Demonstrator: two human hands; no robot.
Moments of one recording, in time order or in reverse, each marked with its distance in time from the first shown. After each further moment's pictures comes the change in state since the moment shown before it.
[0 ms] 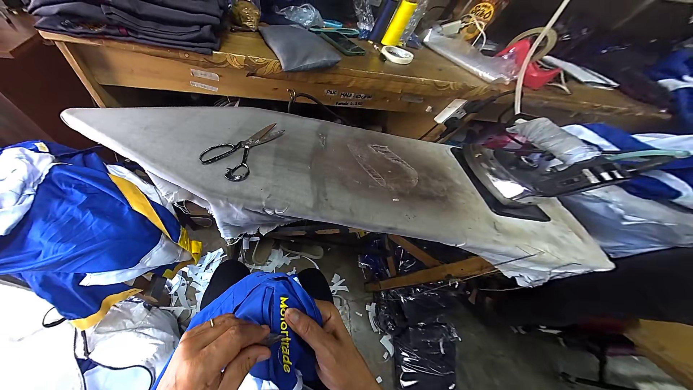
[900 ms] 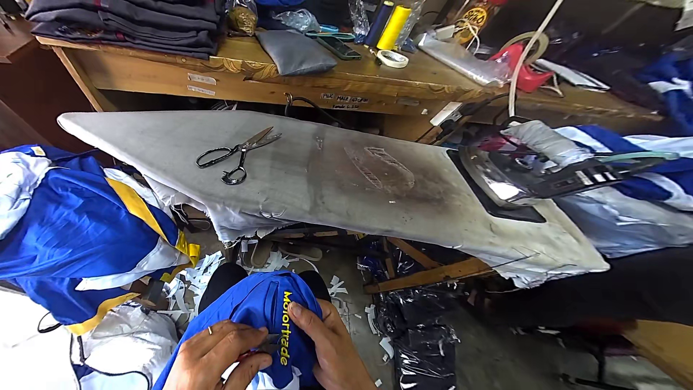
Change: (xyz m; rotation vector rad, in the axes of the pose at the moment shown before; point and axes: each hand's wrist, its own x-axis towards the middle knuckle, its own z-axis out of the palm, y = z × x) left_hand -0.004 0.005 0.008 0.011 0.022 -0.074; right_hand 0.001 0.001 0.000 0.136 0.116 0.068
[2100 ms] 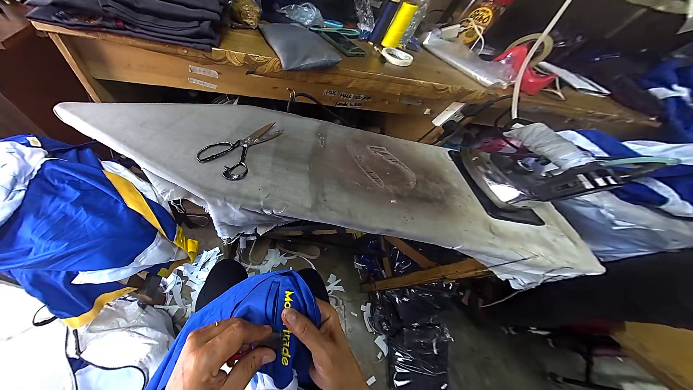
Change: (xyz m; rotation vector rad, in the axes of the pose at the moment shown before) left_hand 0.000 -0.002 0.007 -0.141 0.004 -0.090; right_hand -0.002 0.008 0.002 -0.092 -0.006 -0.116
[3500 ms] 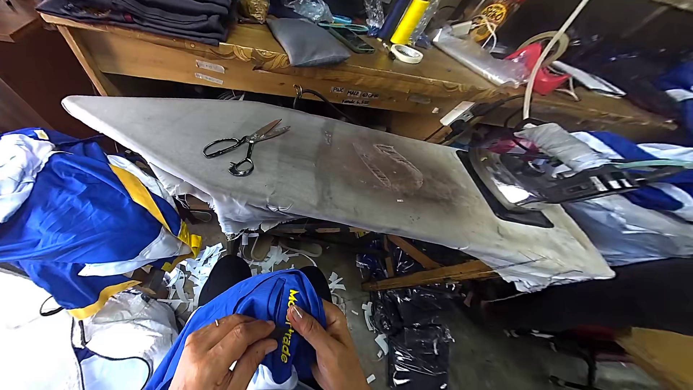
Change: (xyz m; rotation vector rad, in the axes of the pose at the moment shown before) left_hand -0.003 0.002 0.004 0.126 0.107 0.089; right_hand -0.003 -0.002 0.006 -0.033 0.018 -0.036
